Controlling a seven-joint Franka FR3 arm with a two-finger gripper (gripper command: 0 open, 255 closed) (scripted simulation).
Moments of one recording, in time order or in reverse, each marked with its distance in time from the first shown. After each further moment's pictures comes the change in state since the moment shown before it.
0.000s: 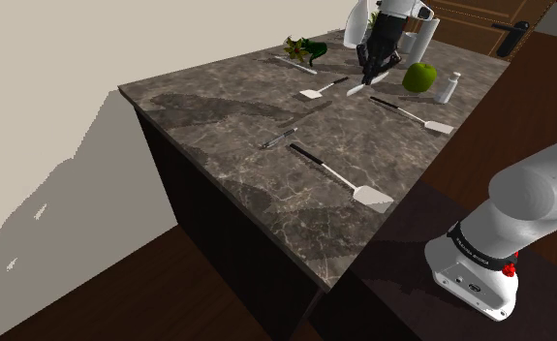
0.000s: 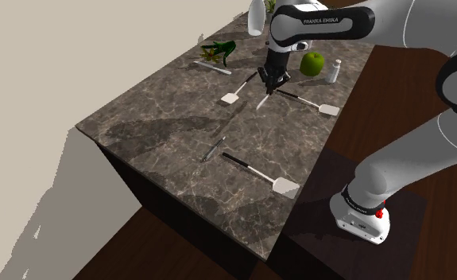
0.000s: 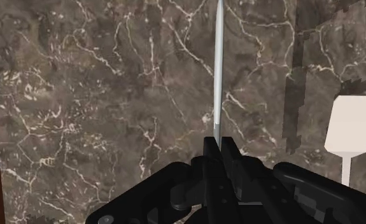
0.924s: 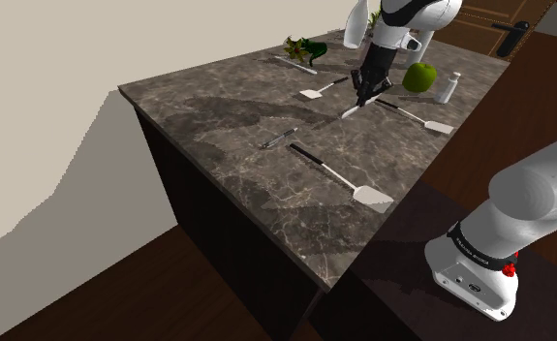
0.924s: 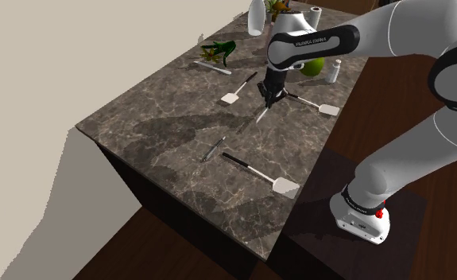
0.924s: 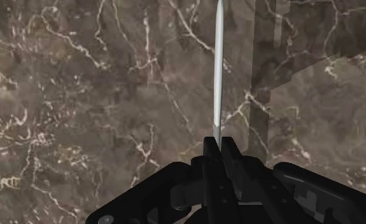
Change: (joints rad) arm 0.000 0.044 0.003 -0.141 0.007 0.182 -0.031
